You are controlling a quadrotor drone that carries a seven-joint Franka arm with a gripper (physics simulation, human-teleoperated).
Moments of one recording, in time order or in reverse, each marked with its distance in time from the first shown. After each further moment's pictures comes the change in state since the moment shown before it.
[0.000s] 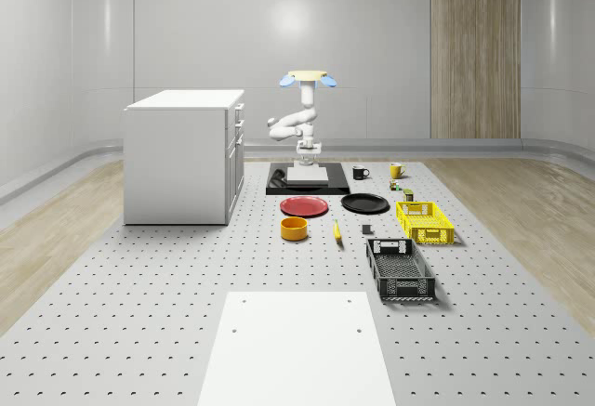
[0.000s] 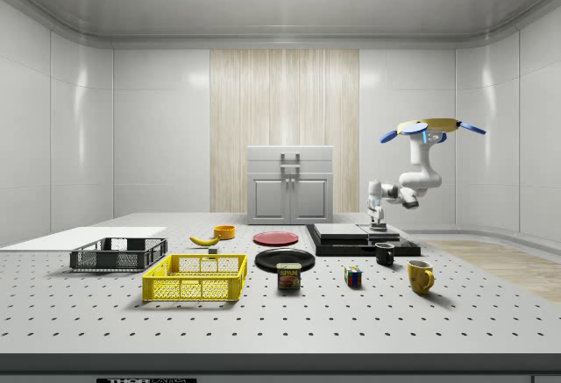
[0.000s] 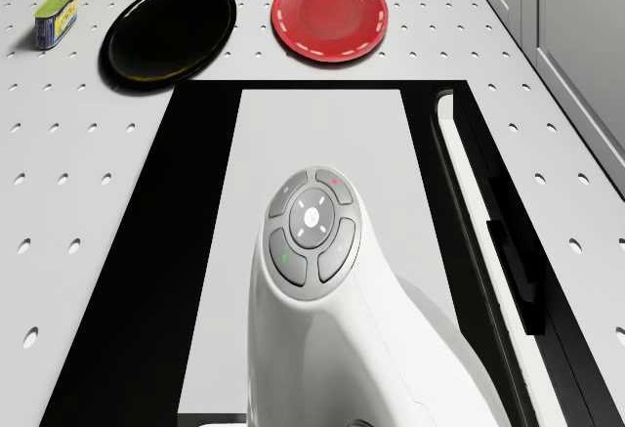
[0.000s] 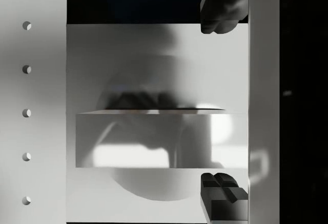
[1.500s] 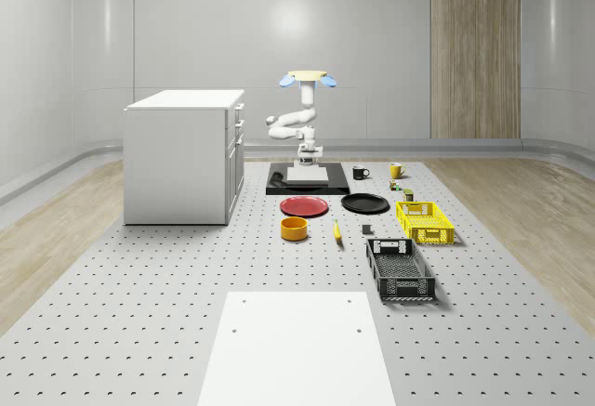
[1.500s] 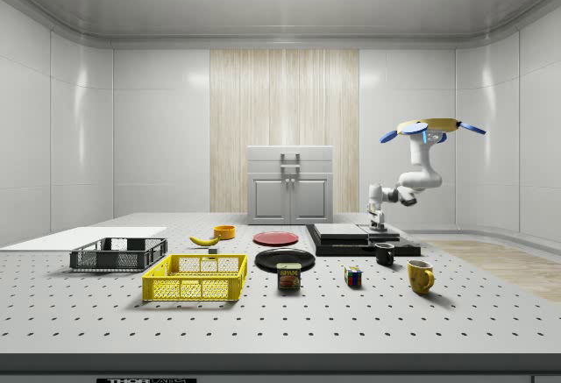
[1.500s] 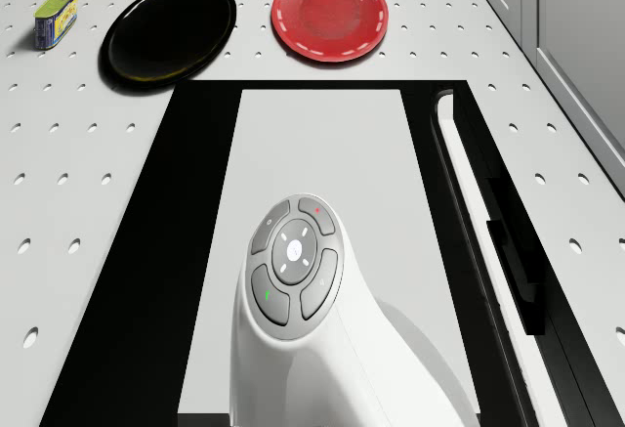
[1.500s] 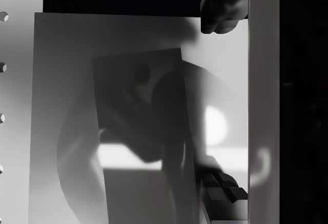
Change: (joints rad) arm -0.081 -0.070 -0.055 0.030 -0.043 0.101 0.041
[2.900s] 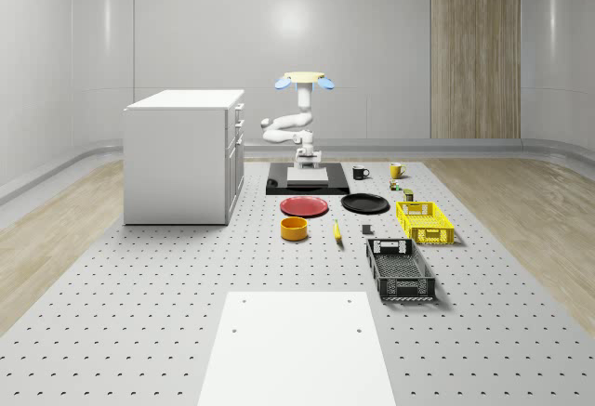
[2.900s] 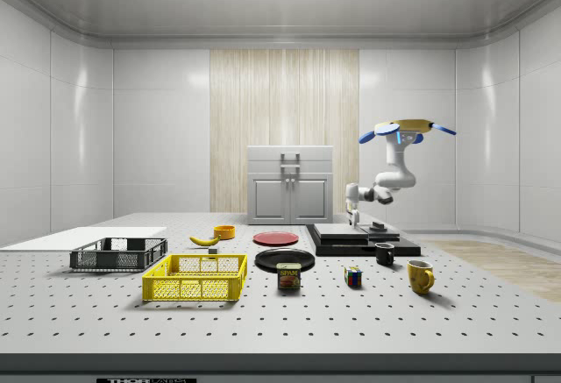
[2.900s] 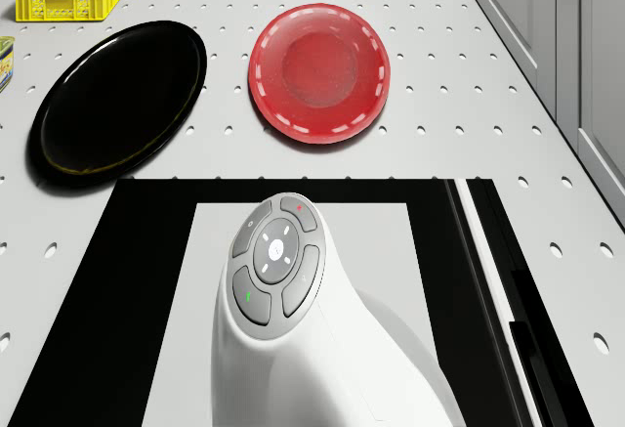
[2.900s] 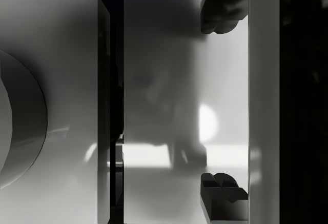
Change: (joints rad) arm -0.045 -0.032 0.015 -0.001 0.028 0.020 0.068
